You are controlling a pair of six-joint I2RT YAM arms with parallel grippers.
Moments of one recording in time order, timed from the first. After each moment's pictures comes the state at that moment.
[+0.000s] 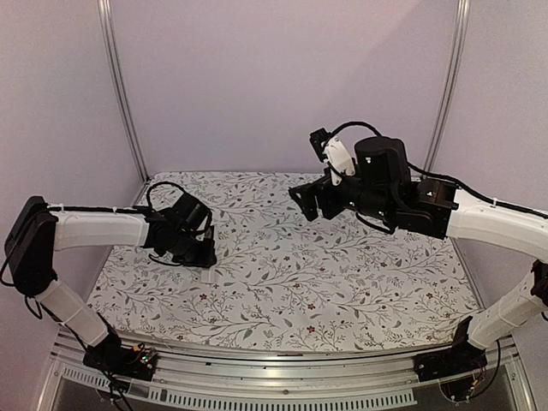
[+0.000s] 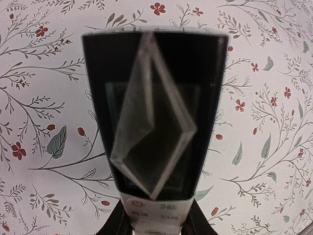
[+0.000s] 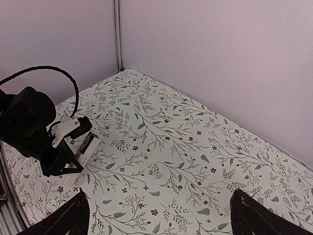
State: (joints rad) left arm -0.64 1.52 0.88 -0.43 -0.10 -0.52; right arm 0.99 1.41 1.25 -0.17 0.30 0.06
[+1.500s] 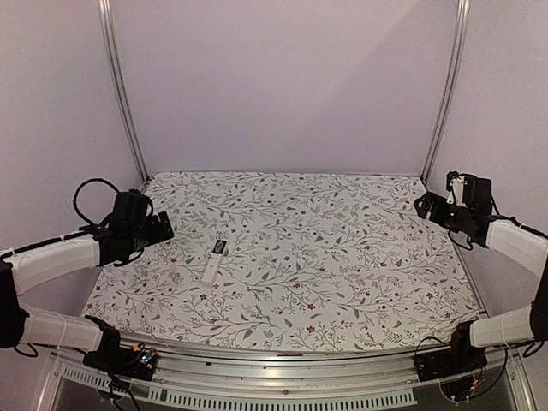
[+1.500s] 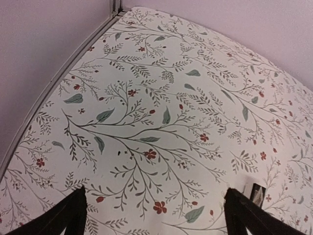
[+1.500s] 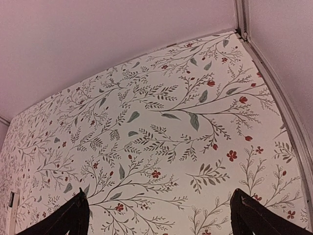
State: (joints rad) left arm -0.38 1.16 0.64 -0.16 -0.42 -0.54; right arm 0.01 1.22 0.73 -0.06 -0.18 0.31
